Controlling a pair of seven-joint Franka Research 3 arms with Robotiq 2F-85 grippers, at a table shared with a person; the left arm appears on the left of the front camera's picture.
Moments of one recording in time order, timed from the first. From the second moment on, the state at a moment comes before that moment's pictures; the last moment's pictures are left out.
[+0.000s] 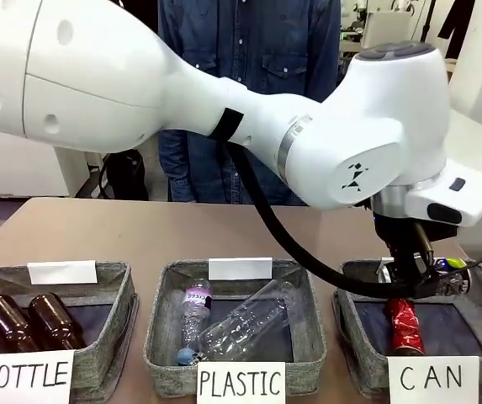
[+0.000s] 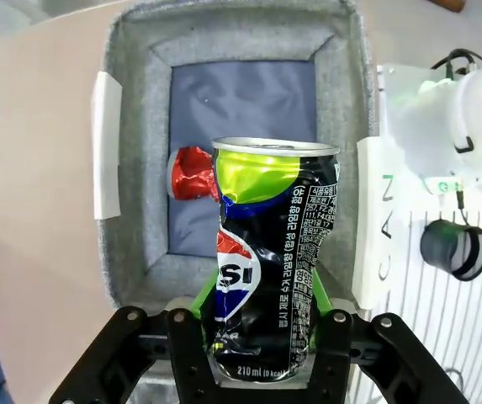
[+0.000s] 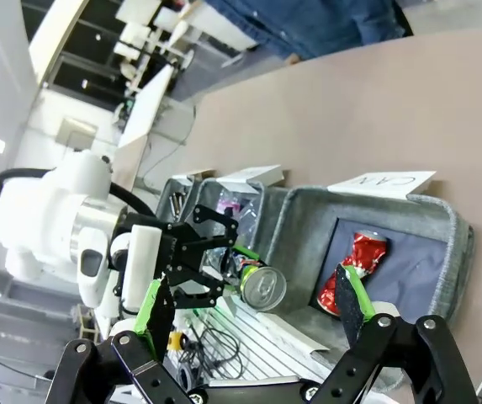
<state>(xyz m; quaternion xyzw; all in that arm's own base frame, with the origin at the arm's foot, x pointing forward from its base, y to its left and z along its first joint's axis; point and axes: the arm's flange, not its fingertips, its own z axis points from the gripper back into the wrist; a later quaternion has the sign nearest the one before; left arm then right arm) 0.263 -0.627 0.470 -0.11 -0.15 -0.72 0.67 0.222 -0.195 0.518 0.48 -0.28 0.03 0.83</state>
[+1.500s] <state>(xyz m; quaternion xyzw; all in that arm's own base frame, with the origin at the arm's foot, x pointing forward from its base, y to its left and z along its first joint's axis) 0.347 -0.411 0.549 -0.08 -0.07 -0.52 0.85 0.226 -0.148 0.539 0.48 -0.31 0.10 0.81</state>
